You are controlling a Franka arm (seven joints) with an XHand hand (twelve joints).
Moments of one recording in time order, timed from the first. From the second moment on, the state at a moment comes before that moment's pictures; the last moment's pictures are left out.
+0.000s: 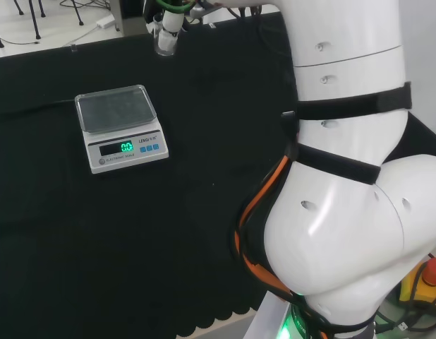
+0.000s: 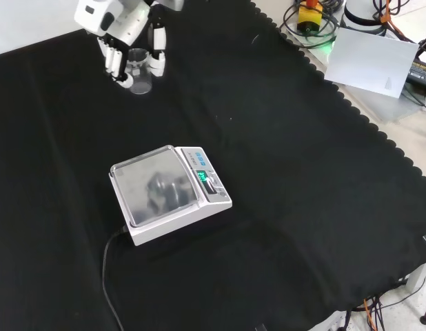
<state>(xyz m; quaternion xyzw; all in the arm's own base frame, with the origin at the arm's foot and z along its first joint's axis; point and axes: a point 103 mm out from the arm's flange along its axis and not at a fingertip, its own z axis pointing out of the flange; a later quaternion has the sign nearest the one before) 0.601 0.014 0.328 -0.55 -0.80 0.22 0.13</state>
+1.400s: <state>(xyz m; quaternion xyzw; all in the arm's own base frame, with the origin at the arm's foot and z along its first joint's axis) 0.620 0.079 0.285 -0.52 -0.82 0.20 0.14</state>
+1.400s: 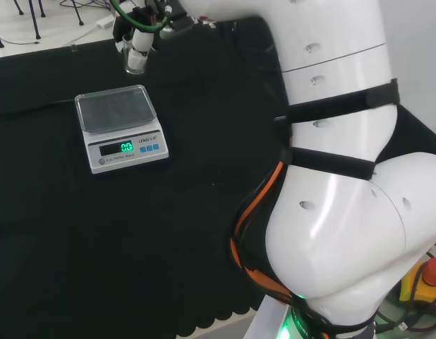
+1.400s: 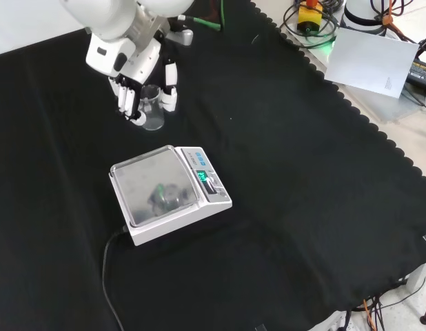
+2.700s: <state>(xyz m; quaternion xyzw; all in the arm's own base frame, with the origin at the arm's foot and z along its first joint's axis) 0.654 0.114 0.217 -0.49 -0.83 0.20 0.20</state>
